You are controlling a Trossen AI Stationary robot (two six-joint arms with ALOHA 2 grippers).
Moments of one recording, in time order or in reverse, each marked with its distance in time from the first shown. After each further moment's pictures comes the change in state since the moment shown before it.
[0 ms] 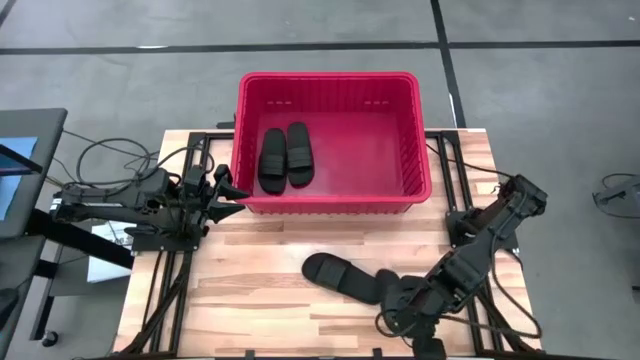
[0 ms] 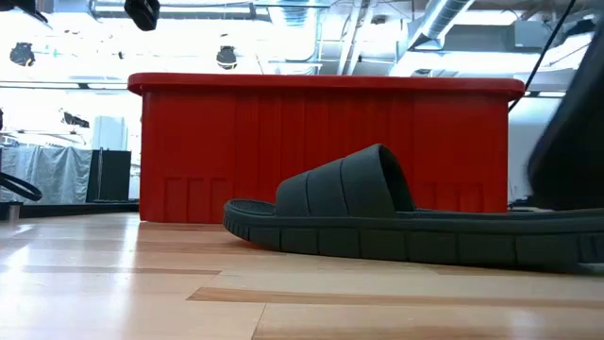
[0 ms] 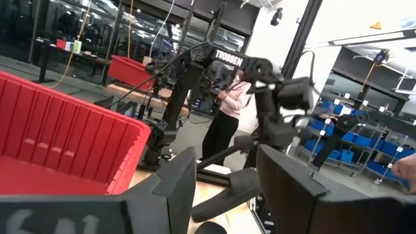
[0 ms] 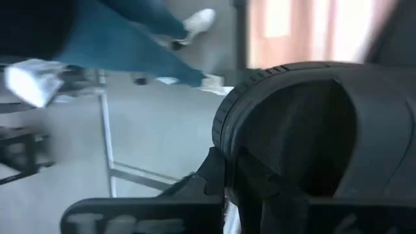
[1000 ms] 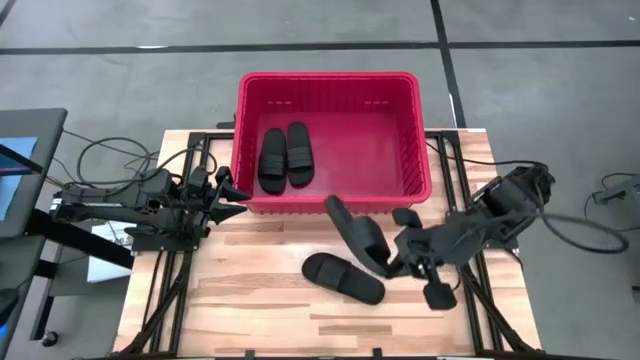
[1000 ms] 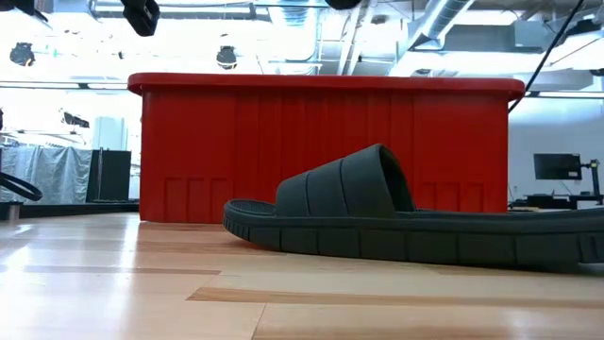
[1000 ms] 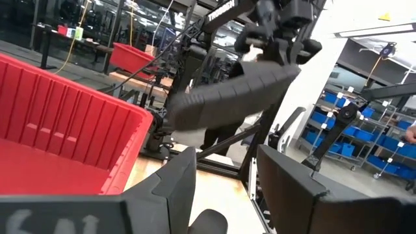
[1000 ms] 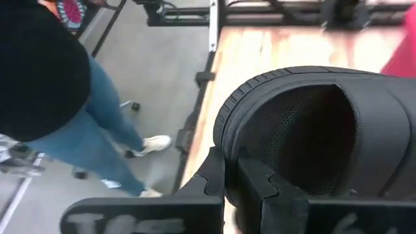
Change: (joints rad) left arm 0.000 0.000 0.000 -0.045 0.002 -0.016; right arm -0.160 -0.002 0.639 -0.308 0.359 -0.485
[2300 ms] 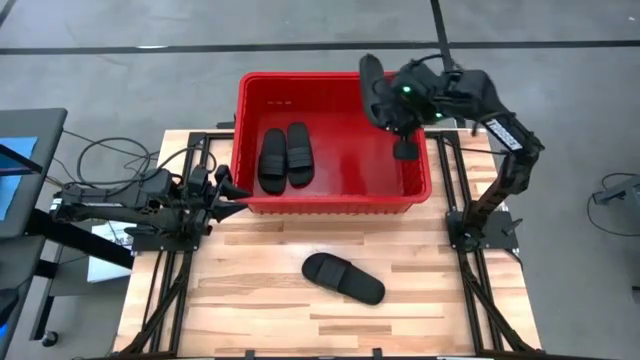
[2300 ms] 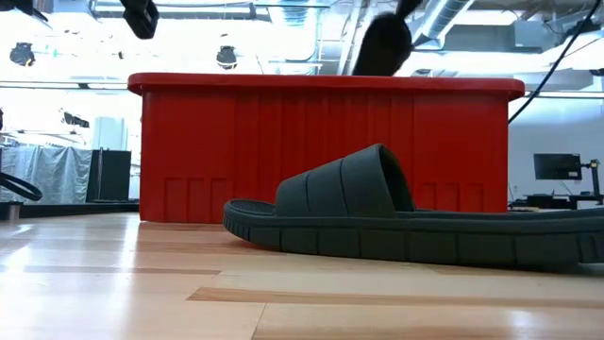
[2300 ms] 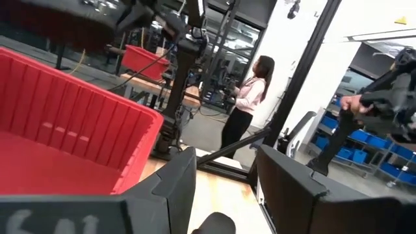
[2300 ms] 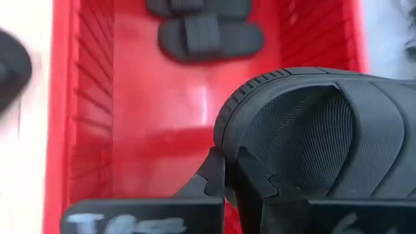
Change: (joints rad) left arm 0.000 0.000 0.000 -0.004 -0.052 -0.005; right arm -0.998 -0.013 -0.036 -0.226 -0.039 -0.869
